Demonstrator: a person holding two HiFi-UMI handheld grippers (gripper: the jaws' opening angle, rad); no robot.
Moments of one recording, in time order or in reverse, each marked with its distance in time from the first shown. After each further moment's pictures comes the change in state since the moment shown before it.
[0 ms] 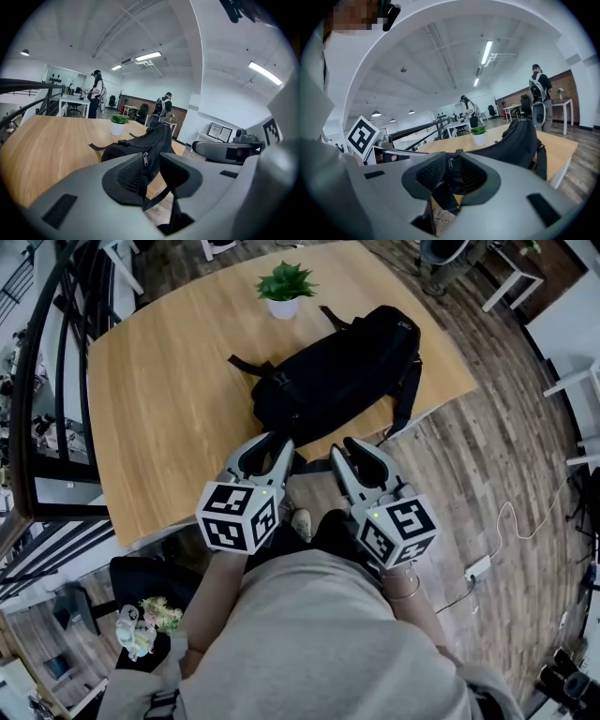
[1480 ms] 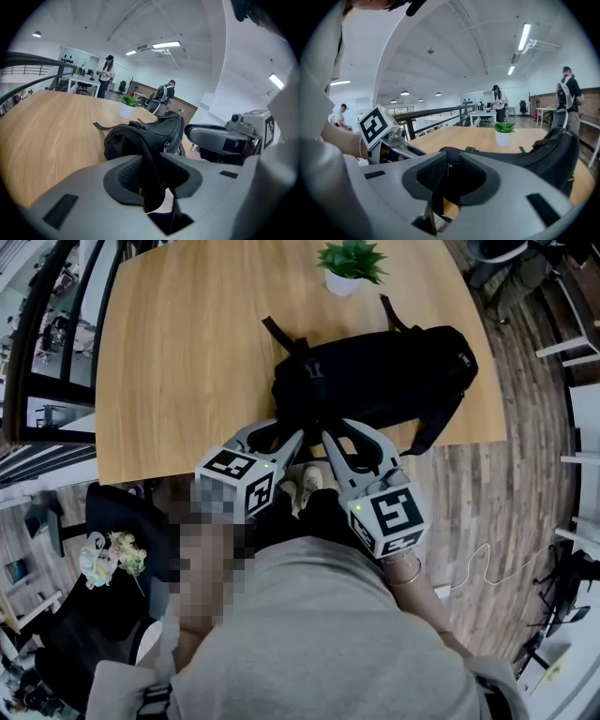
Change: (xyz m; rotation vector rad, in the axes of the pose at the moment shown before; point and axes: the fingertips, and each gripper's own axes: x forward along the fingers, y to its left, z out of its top) left arm 0.045 0.036 -0.041 -0.185 0.134 0.060; right arm 0.076 -0.002 -0.005 -0.295 0.190 0.293
